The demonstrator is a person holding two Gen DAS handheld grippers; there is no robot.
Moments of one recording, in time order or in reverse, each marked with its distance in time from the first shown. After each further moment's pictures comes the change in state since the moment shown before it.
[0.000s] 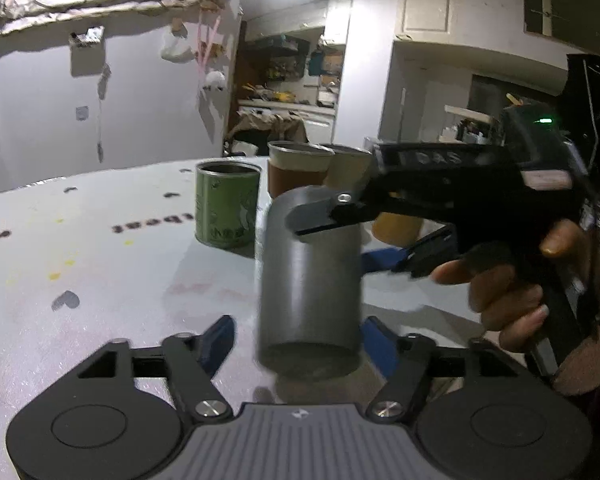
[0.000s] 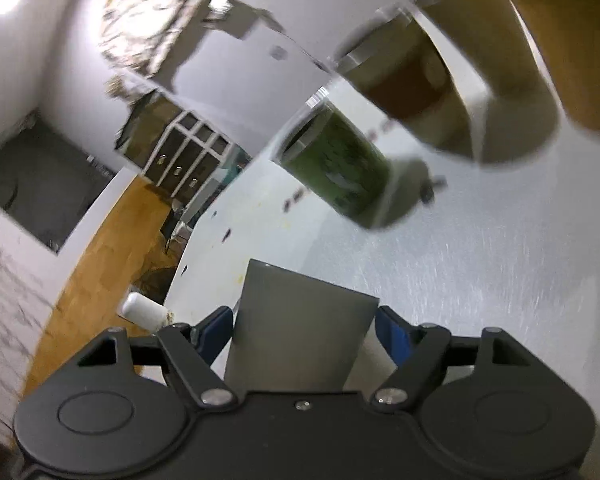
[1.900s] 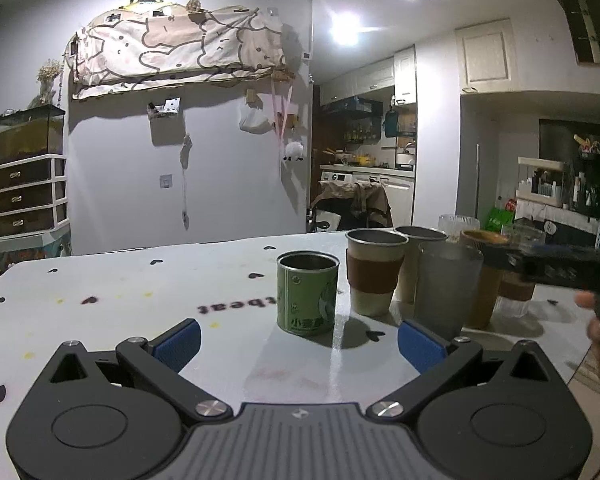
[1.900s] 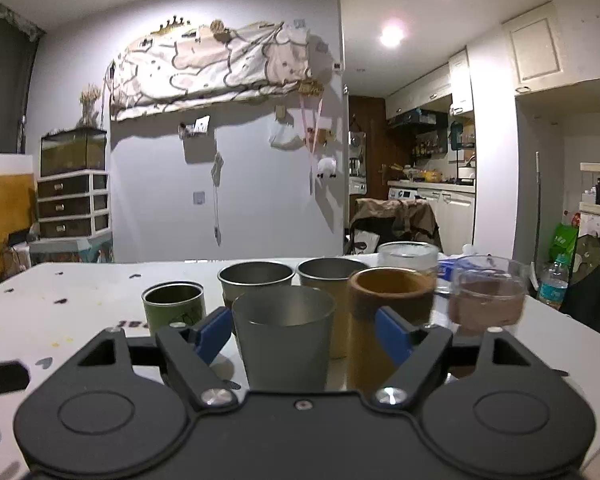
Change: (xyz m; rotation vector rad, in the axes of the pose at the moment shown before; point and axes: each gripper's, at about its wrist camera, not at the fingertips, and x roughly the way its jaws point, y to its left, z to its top) left arm -0.025 -0.013 0.034 -0.004 -0.197 0.279; right arm -0.086 0.032 -0.010 -0.589 -0.549 -0.550
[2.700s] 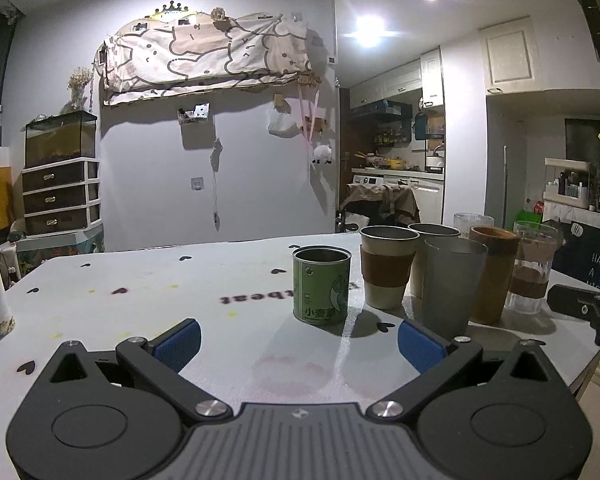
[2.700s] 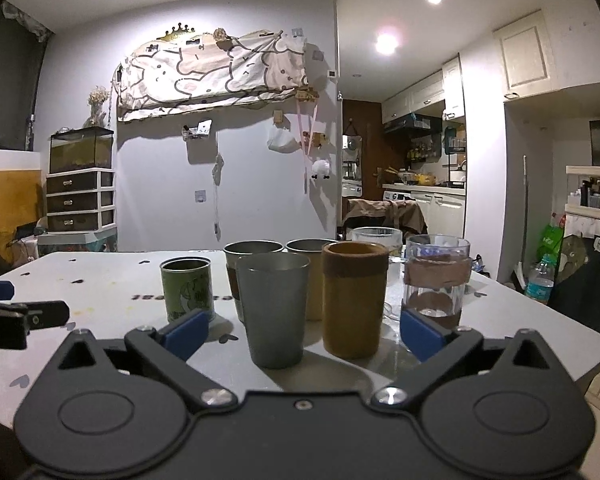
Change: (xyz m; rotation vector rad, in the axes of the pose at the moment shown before) left arm -0.026 -0.025 -0.015 -0.002 -0.011 0.111; right arm -0.076 -0.008 -0.027 -0.016 -0.007 -0.006
